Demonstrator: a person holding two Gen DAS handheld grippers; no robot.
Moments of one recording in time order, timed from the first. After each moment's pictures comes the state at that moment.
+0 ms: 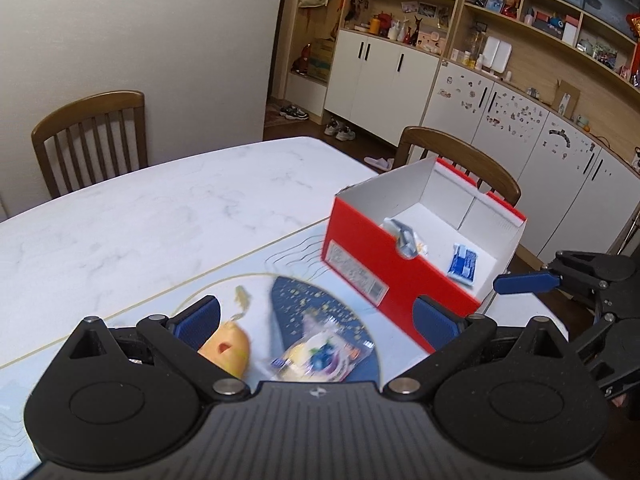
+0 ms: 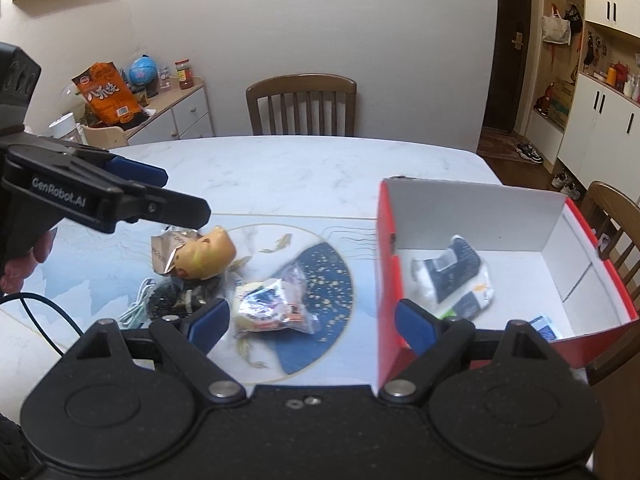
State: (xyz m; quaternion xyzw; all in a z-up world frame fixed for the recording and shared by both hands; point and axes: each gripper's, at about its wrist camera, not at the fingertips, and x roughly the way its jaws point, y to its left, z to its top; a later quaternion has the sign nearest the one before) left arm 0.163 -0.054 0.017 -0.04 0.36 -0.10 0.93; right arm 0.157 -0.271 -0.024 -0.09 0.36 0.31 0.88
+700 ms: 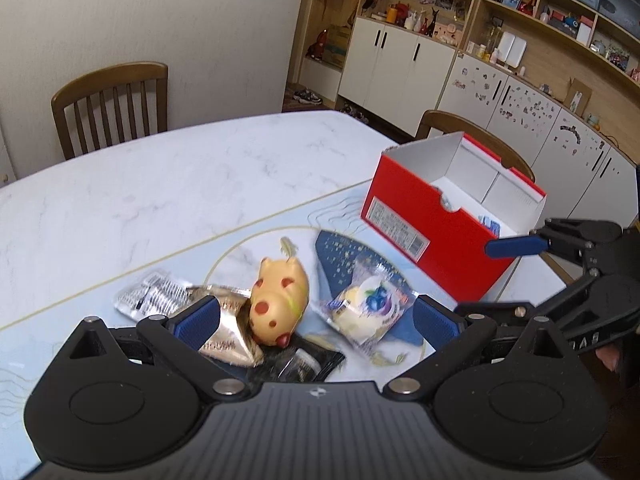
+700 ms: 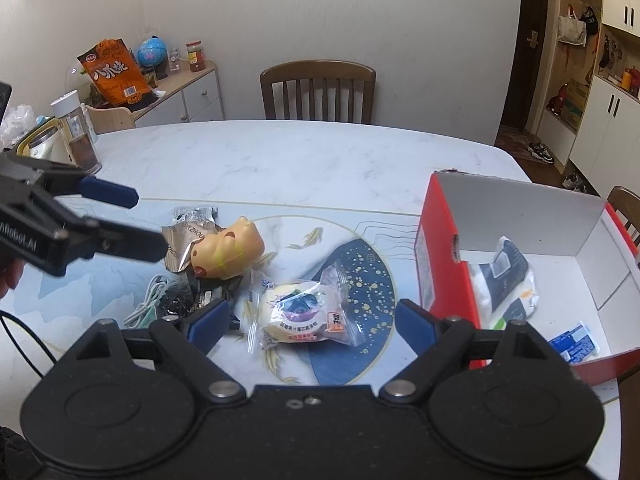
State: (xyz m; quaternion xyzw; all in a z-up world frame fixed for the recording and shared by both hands) left arm 0.134 -0.002 -0.018 -0.06 0.38 -0.09 0.92; right arm 0.160 -0.221 -0.047 -0.11 0.37 0.32 0.87
